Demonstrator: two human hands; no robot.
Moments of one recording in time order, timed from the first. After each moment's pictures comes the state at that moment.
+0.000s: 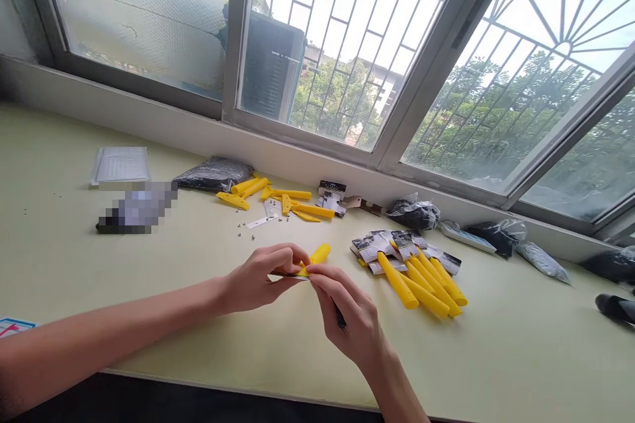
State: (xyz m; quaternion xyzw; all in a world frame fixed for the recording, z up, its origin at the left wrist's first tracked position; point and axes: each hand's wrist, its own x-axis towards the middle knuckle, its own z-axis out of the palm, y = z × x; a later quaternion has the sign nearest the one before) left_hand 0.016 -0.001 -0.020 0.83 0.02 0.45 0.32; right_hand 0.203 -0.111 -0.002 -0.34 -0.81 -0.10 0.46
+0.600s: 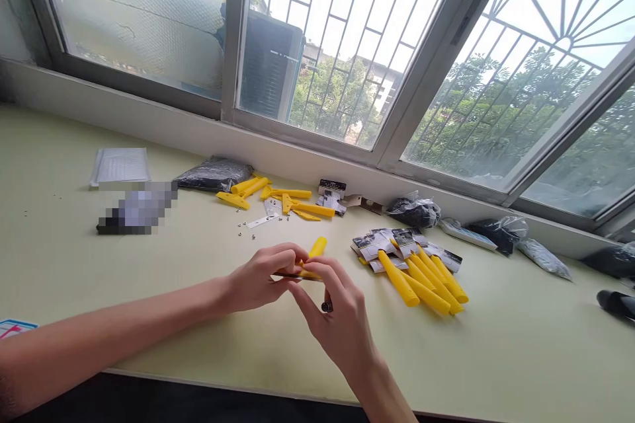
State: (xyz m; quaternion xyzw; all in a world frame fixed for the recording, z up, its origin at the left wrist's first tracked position) left_hand 0.016 0.003 -0.023 0.84 0.02 0.45 0.30; right_hand 0.178 -0.112 -0.002 -0.48 -0.74 -0.06 0.46
